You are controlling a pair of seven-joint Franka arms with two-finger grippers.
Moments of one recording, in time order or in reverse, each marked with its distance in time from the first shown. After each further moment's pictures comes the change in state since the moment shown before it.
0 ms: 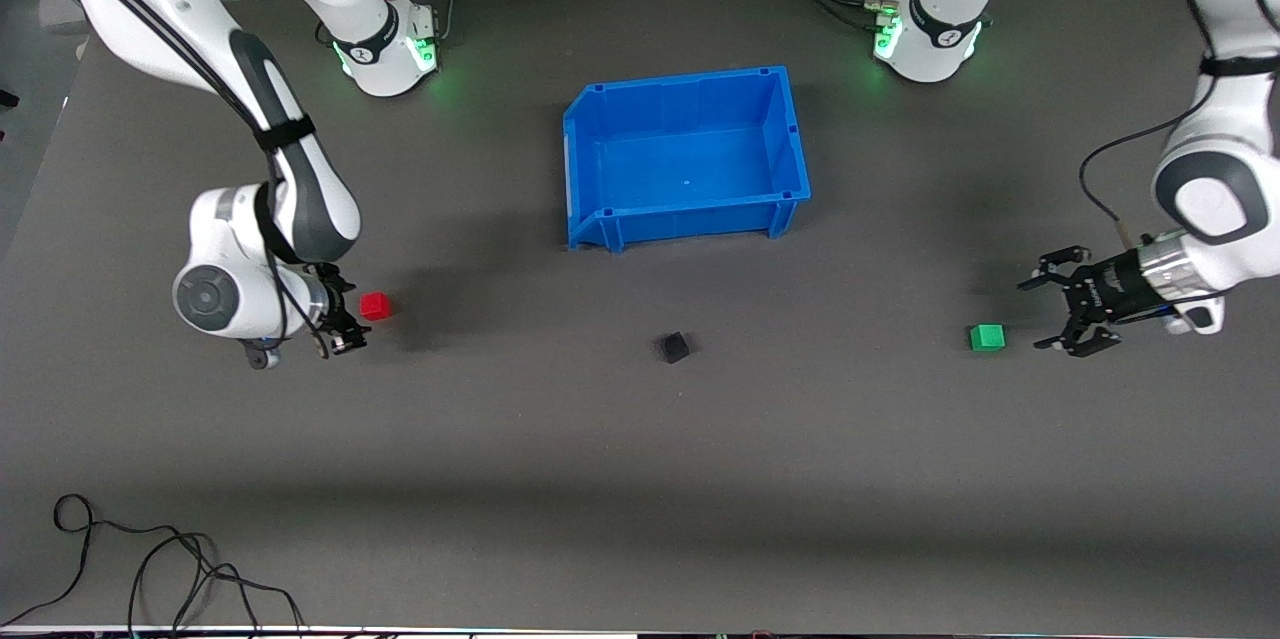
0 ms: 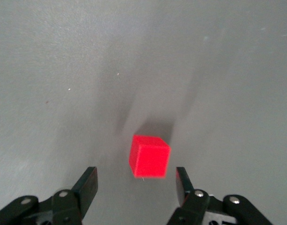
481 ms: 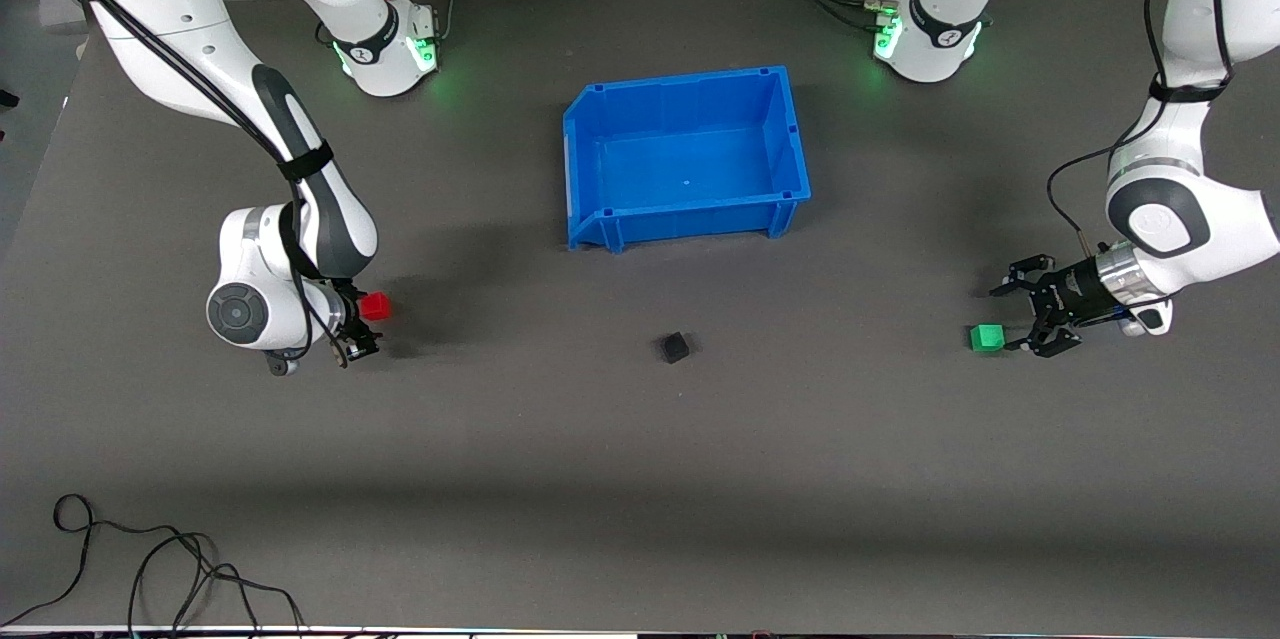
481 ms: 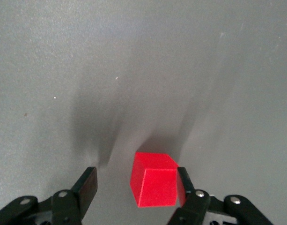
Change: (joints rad) left arm -0.006 0.086 -0.018 -0.024 -0.072 0.107 0.091; right arm 0.000 0.050 -0.007 0.004 -0.004 0.033 0.000
